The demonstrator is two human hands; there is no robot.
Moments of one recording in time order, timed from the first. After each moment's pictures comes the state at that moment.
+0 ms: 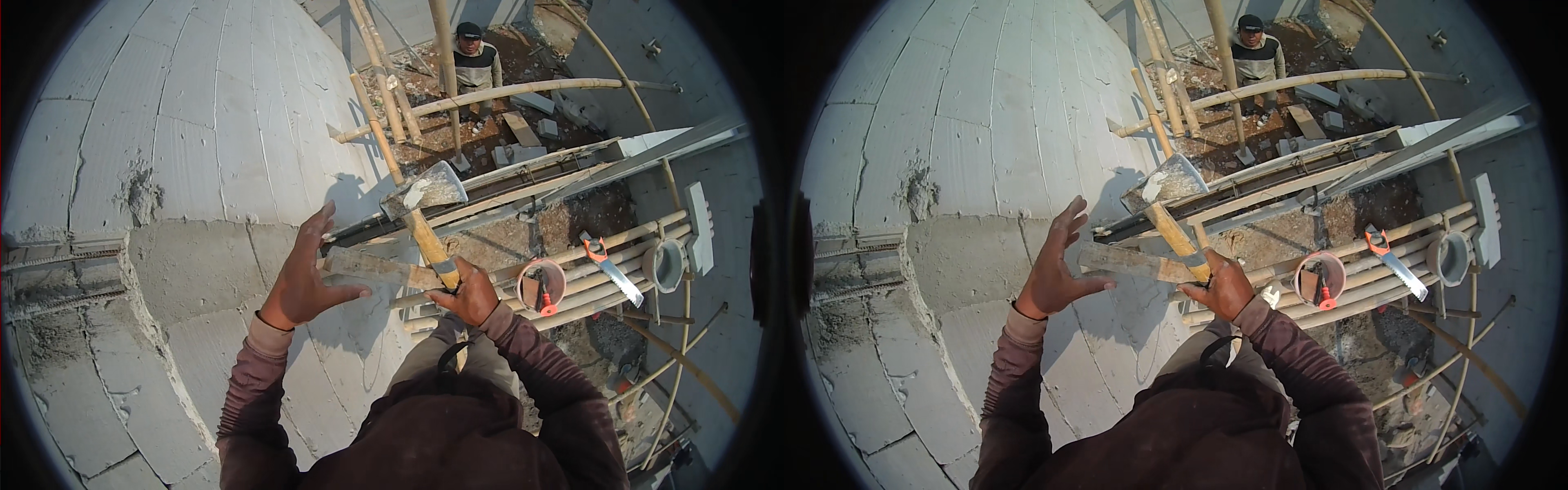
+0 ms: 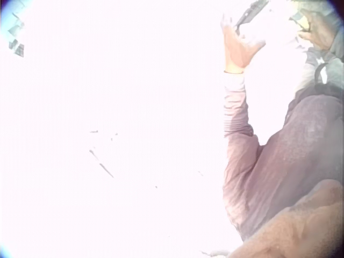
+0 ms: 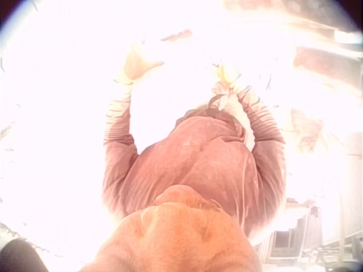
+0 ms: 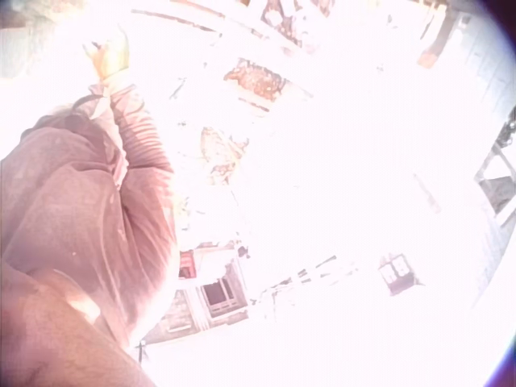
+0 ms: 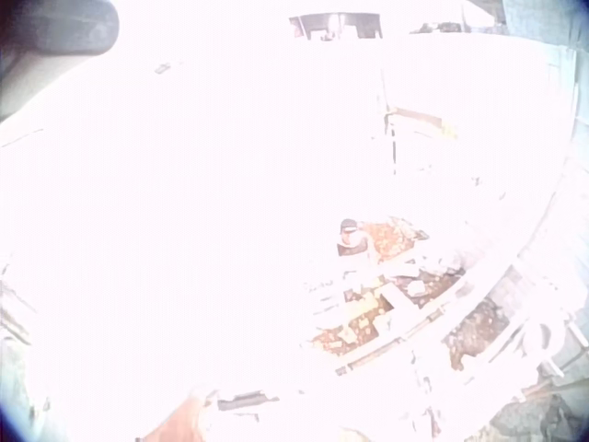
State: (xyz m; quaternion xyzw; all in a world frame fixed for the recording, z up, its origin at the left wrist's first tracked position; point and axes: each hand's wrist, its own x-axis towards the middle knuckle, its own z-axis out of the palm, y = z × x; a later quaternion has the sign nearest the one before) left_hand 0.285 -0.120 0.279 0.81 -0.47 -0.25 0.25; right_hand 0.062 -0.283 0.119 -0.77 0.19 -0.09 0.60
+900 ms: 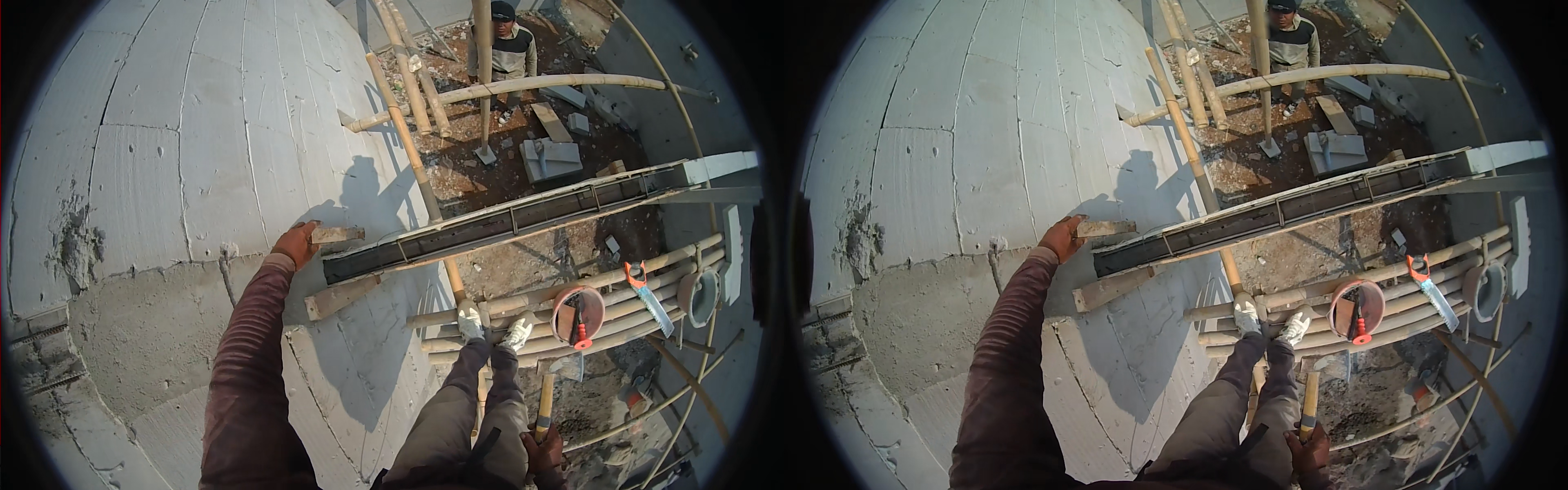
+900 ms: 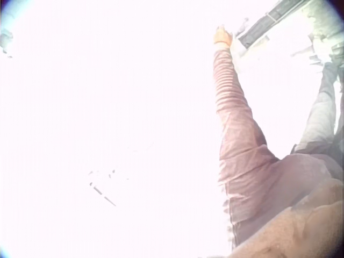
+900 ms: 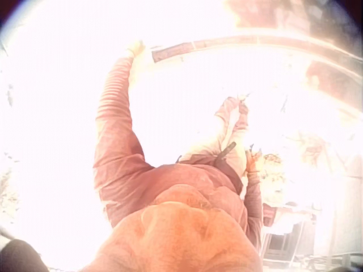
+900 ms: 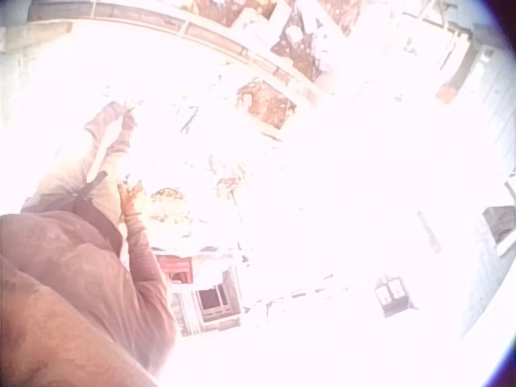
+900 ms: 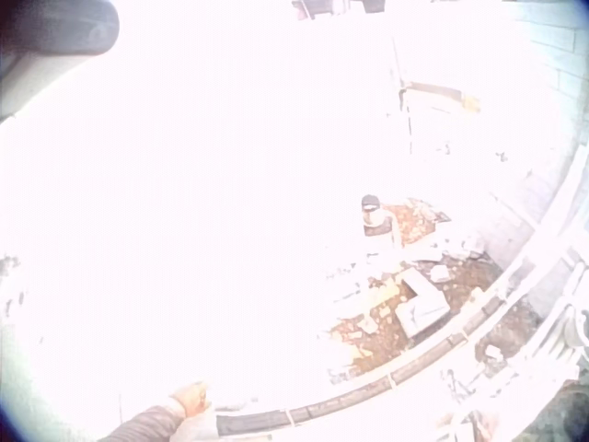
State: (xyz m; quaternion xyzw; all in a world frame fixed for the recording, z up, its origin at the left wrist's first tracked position) left_hand 0.536 -0.057 -0.035 0.87 -0.38 -0.31 -0.06; right_hand -0.148 -0.188 0.022 -0.59 0.59 0.12 0.53
